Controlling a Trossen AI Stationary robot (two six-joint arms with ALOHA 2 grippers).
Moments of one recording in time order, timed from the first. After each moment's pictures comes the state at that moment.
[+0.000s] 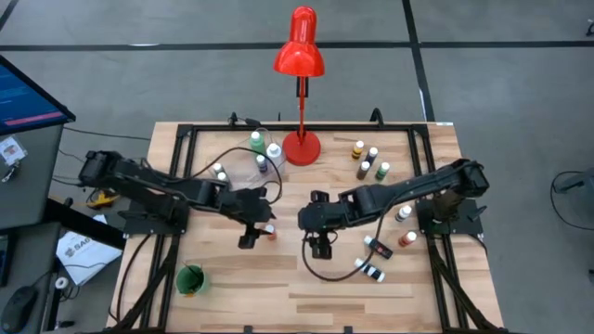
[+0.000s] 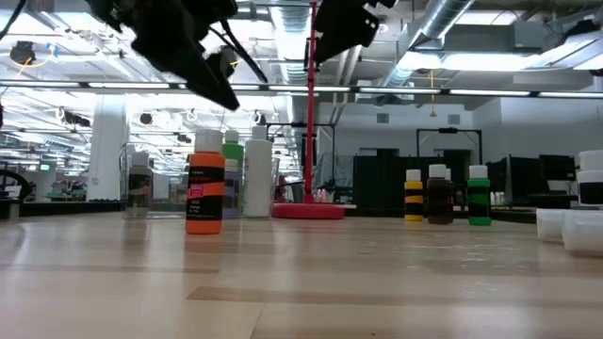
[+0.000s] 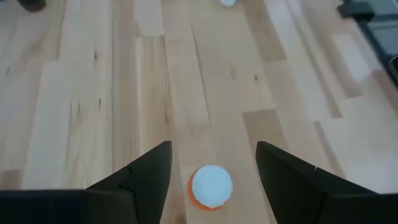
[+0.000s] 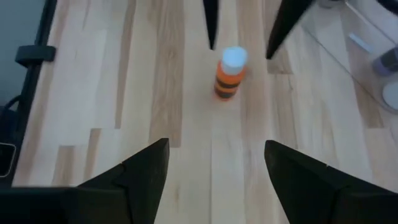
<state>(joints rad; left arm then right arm) -0.16 1.33 0.83 -0.29 0.00 0.00 0.25 1.75 1.52 -0.70 0.13 0.20</state>
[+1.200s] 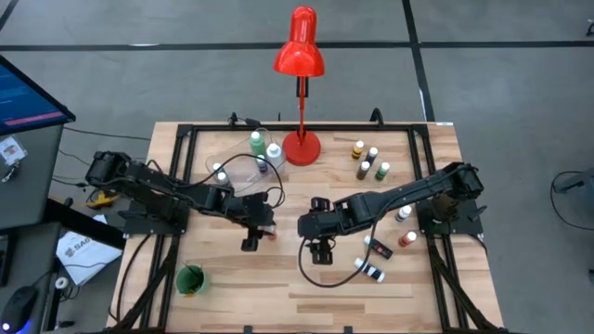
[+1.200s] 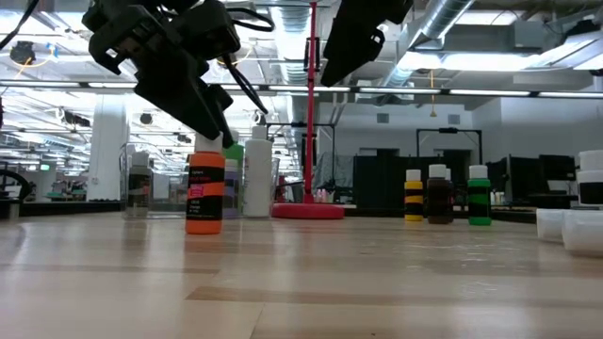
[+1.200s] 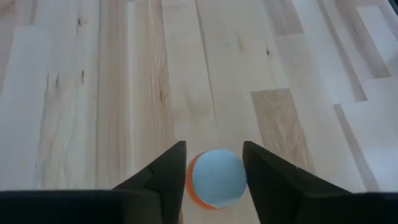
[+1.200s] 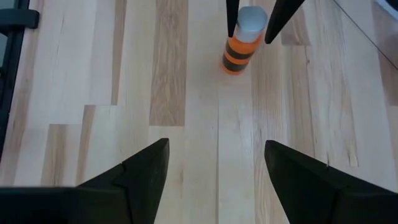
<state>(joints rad) -0.17 1.41 0.76 -0.19 0.00 -0.03 0.29 1.80 1.52 -0.74 0.13 0.23</state>
